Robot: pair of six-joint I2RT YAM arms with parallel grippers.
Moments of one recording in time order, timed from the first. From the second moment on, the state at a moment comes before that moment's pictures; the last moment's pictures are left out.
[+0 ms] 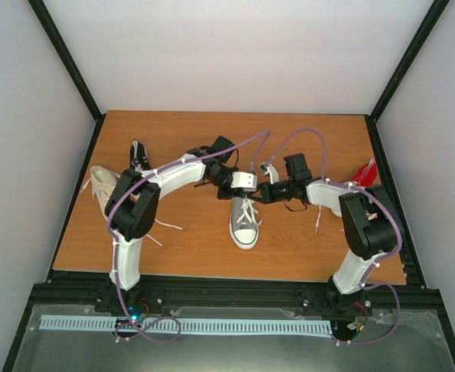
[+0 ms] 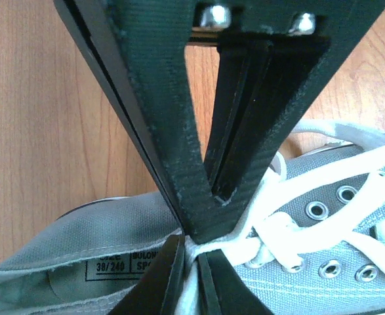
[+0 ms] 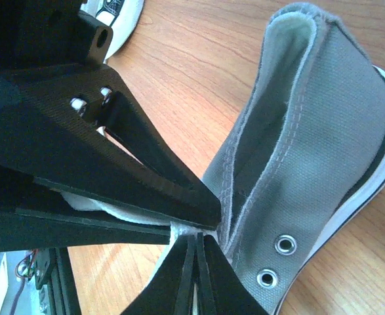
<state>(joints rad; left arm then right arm) -0.63 2.02 1.52 -0.65 0.52 0.96 0.34 1.74 0.89 -0.06 -0.88 0.20</state>
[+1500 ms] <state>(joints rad) -0.61 1.99 1.59 -0.79 0.53 0.92 0.34 1.66 0.92 -0.16 -0.73 0.18</state>
